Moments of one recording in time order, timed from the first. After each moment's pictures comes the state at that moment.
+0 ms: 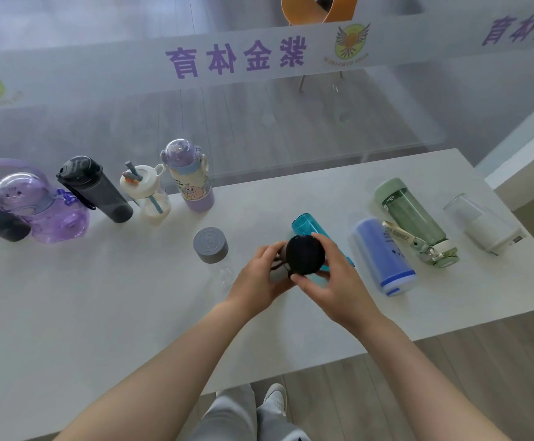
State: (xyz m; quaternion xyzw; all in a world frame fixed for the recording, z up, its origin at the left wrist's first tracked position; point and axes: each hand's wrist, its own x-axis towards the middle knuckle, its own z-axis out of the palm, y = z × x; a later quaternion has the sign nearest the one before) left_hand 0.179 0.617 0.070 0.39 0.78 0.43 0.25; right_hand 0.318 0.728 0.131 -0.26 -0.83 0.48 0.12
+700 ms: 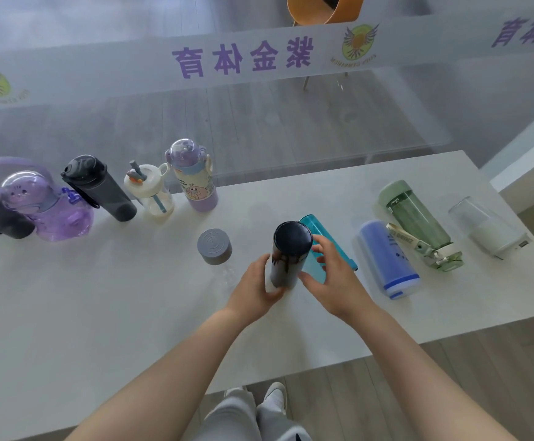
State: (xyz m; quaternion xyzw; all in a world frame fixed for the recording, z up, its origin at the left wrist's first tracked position) left_hand 0.176 0.603 0.044 0.33 0.83 0.36 0.28; right_hand 0.302 0.743 0.104 -0.30 -0.85 0.43 0.06
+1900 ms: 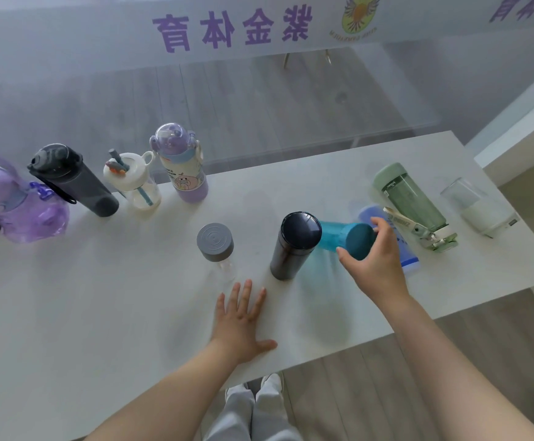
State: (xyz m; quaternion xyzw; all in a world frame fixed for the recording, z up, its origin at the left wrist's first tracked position) left_hand 0.193 0.537 -0.016 0.47 0.84 -0.06 0.26; right_hand 0.318 0.778 0.089 -0.47 -0.81 0.30 0.18
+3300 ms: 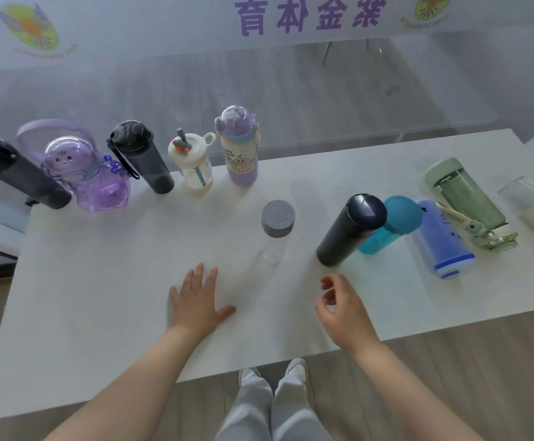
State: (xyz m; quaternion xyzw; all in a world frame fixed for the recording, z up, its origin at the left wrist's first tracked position) left_hand 0.100 0.407 -0.013 0.28 0.93 -0.03 0.23; right_hand 0.299 0.617 0.050 -0.36 -0.83 0.42 0.03
